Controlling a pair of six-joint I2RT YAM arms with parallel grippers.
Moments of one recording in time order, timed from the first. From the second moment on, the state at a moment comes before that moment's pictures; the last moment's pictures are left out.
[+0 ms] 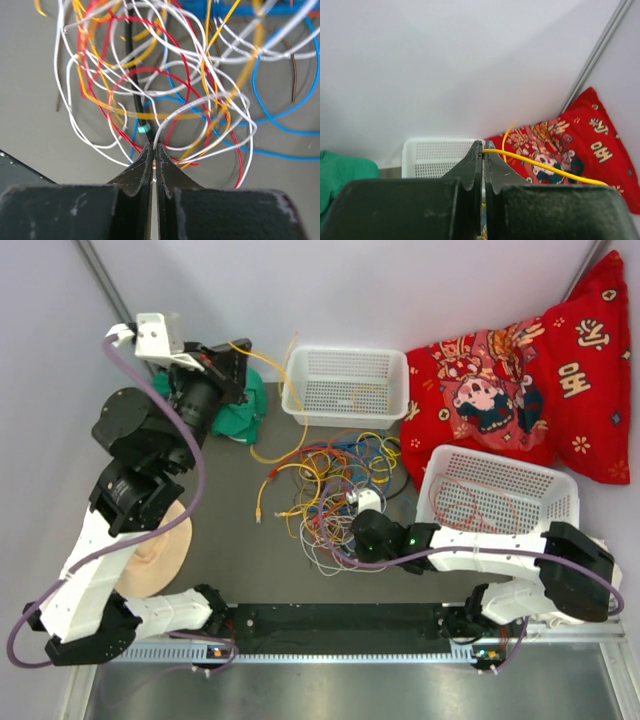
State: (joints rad) left arm -0.76 1.12 1.74 -0.32 -0.41 -0.17; right arm 1.13 1.32 0.70 -0.25 0.29 0.60
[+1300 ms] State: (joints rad) left arm -0.30 1.94 1.92 -0.06 -0.08 -0.54; right arm 1.13 0.86 1.04 -0.57 0.48 0.55
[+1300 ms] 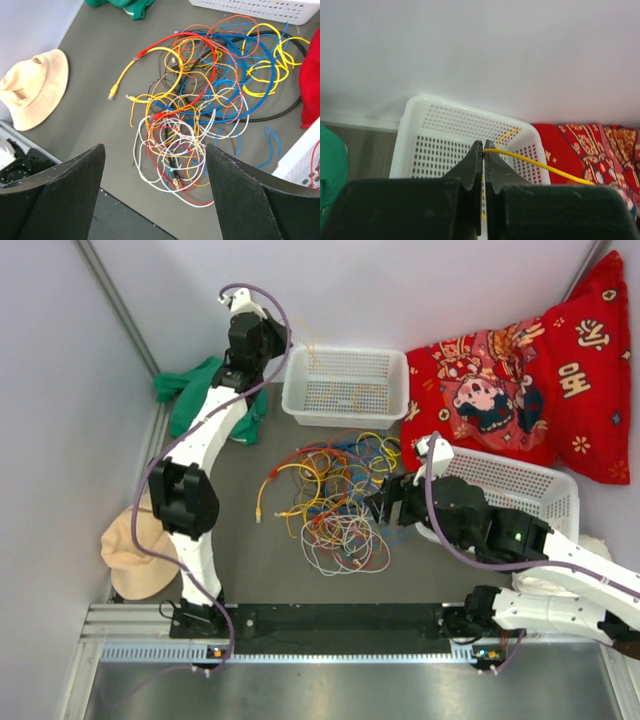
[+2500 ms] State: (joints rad) left arm -0.33 1.99 1.79 0.24 0.05 -0.62; right arm 1.10 0.83 0.97 -0.55 0.78 0.57
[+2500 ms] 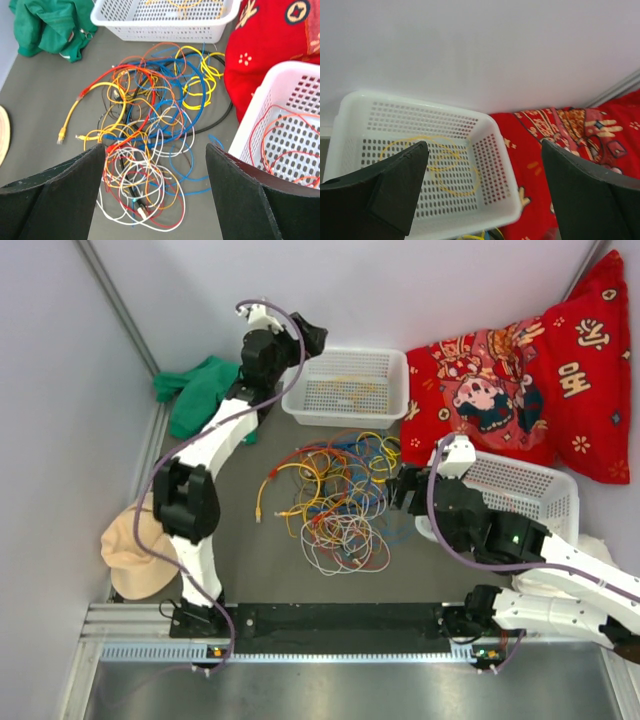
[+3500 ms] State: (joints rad) left arm -0.62 1.32 0.82 -0.16 -0.06 -0.65; right arm 1.10 0.99 0.84 -0.62 0.59 0.79
